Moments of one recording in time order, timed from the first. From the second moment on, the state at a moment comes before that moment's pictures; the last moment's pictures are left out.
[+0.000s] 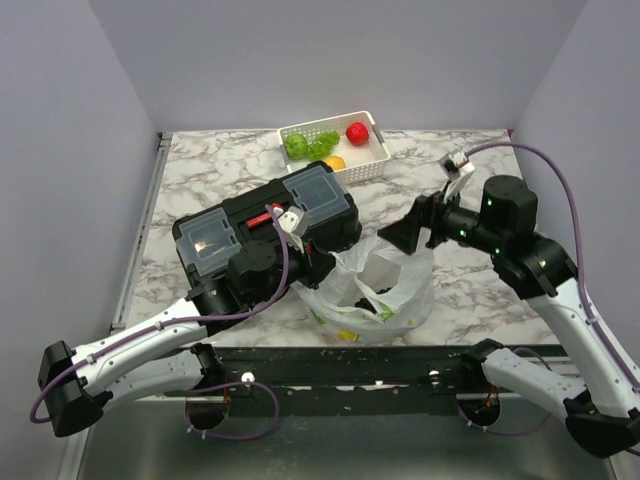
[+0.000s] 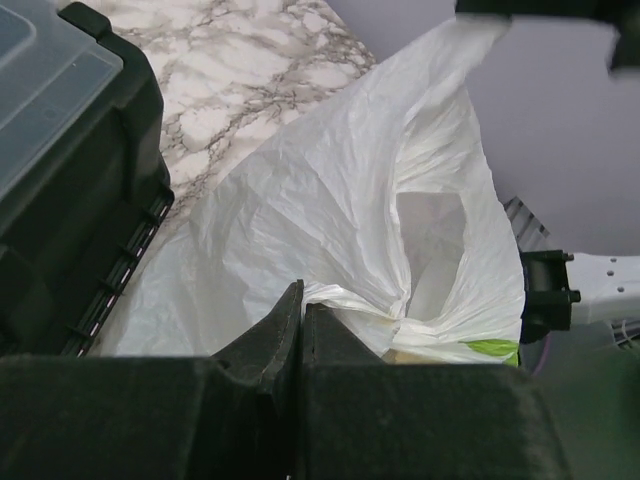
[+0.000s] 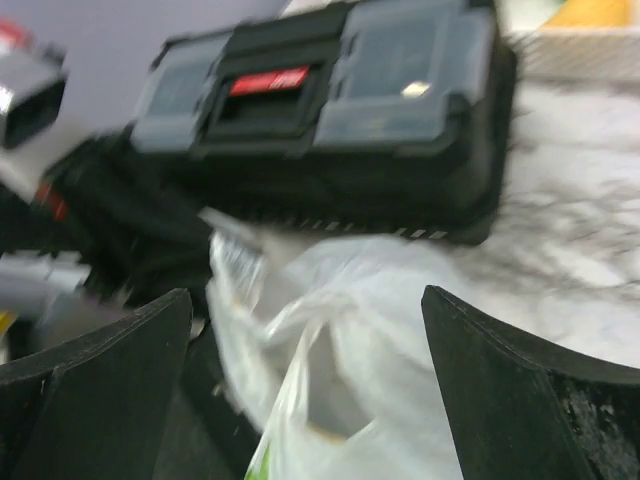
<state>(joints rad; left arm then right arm) -0.98 0.89 0.70 0.03 -0.04 -0.51 0.50 0.98 1.24 -0.56 -0.30 0.33</state>
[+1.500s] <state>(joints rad) -0.98 0.62 0.51 -0.05 -0.45 -0.66 0.88 0.92 0.70 -0.93 0.43 1.22</state>
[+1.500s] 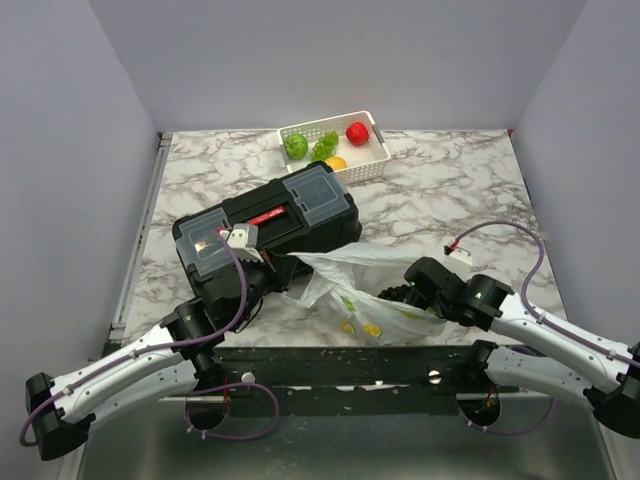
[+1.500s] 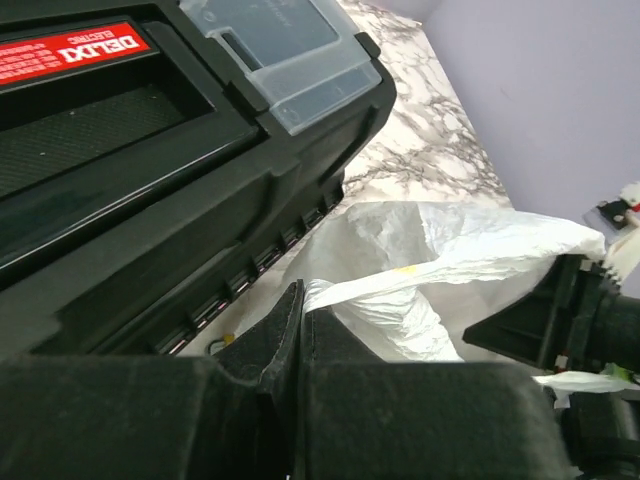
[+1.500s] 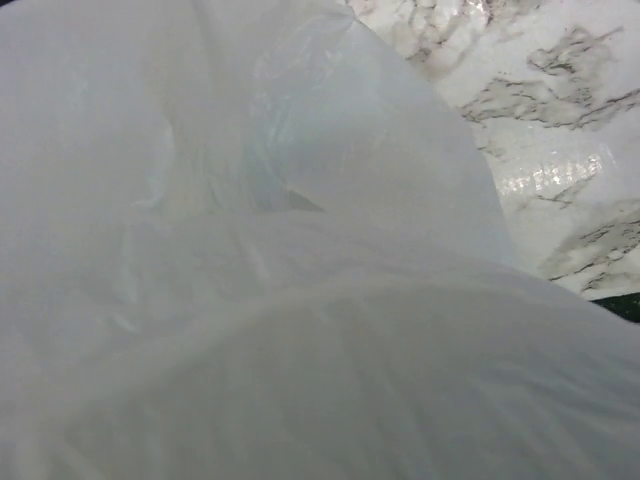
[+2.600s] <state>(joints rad) -0.96 1.25 1.23 -0.43 0.23 -0.06 0.88 0.77 0.78 -0.70 0.08 0.78</state>
